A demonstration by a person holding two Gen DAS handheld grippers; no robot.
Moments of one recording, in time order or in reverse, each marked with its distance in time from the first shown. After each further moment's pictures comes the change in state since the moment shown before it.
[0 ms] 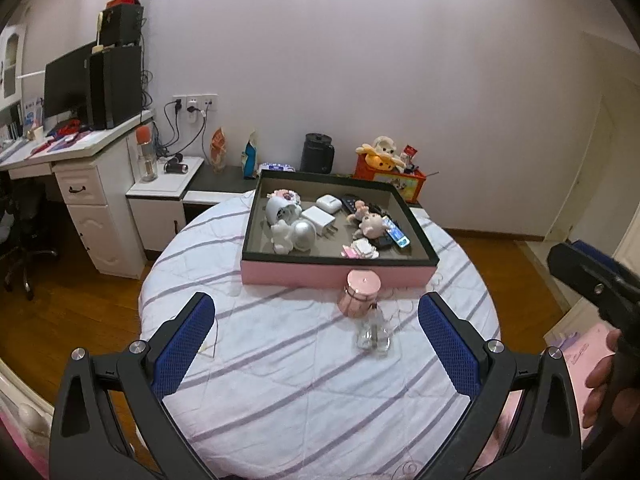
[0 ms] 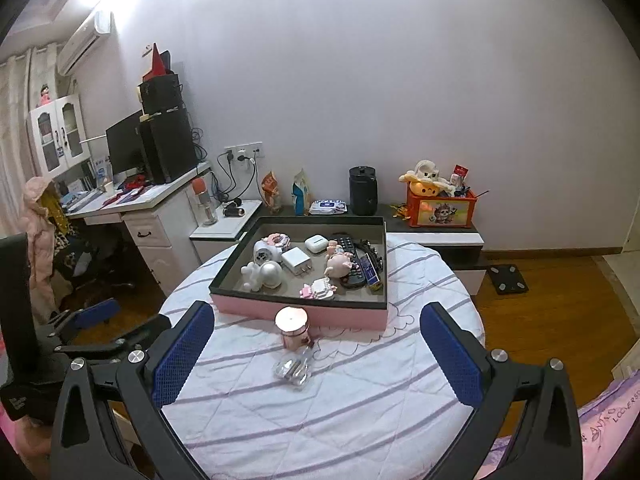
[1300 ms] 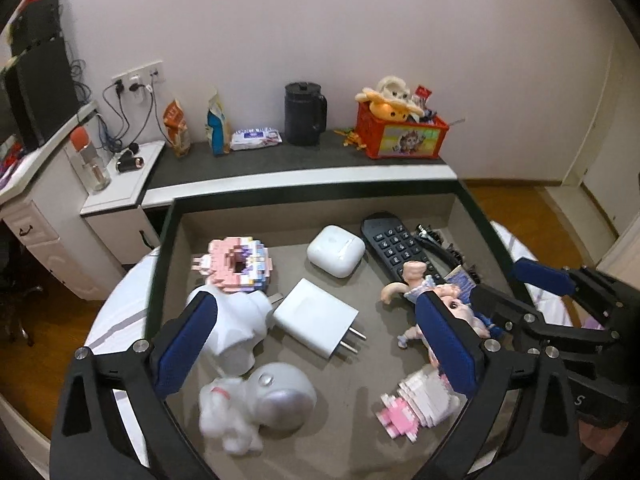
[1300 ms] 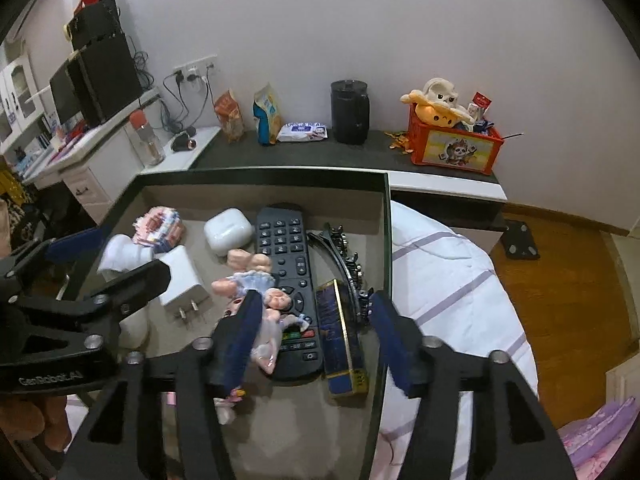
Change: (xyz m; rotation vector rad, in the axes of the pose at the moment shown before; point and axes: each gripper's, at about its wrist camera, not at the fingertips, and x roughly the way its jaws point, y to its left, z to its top) left arm 0.279 -0.014 0.114 0.116 0.203 0.009; right arm 0.286 -0.074 0.045 0.013 0.317 -0.029
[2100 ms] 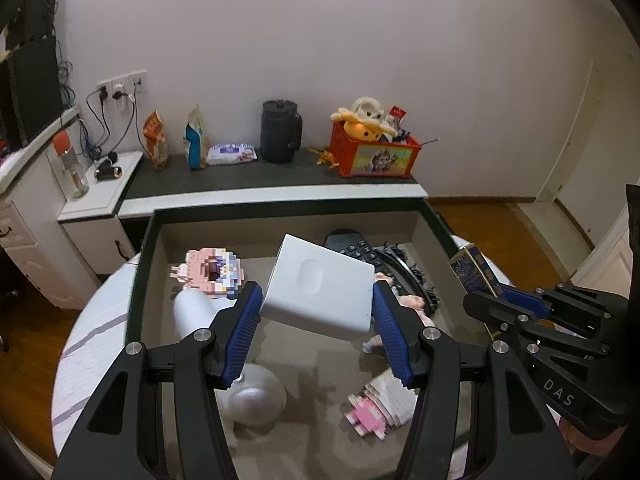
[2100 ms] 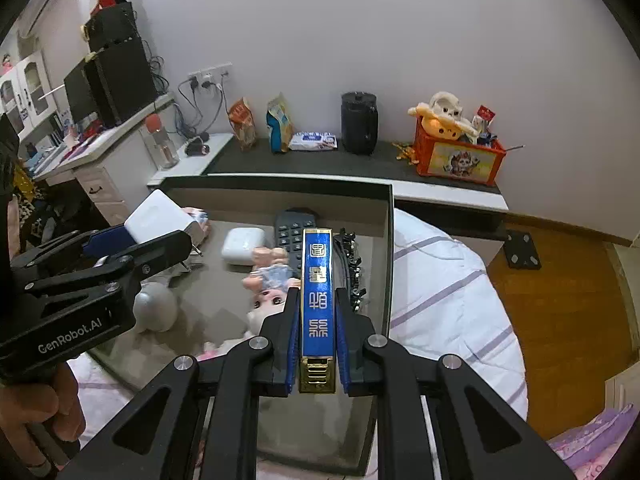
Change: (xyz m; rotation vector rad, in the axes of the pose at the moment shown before) left arm -0.003 -0.005 -0.004 -0.004 -0.051 -0.109; right arm -0.018 0.008 -0.005 -0.035 -0.022 0.006
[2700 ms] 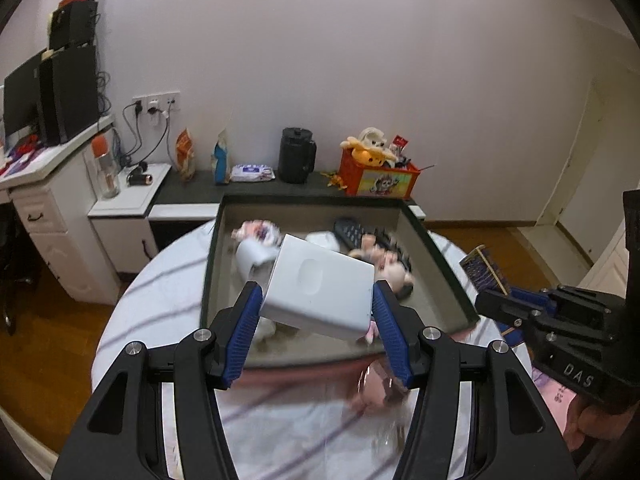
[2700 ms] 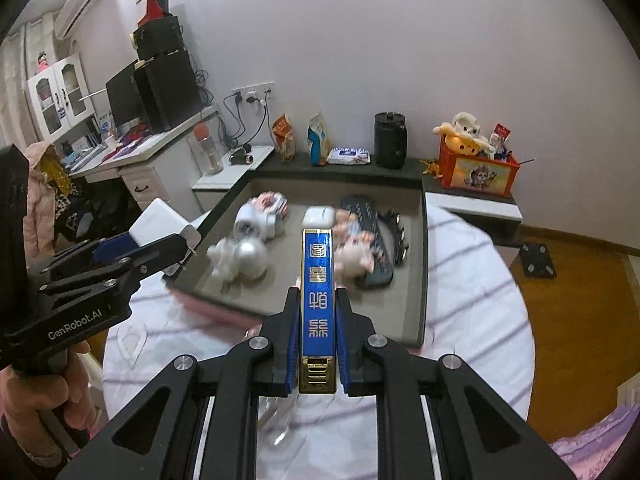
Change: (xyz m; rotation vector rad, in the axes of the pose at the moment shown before) left arm -0.123 0.009 -0.052 -0.032 -0.118 0.025; right arm -0.090 0.042 -0.046 -0.035 -0.084 0.095
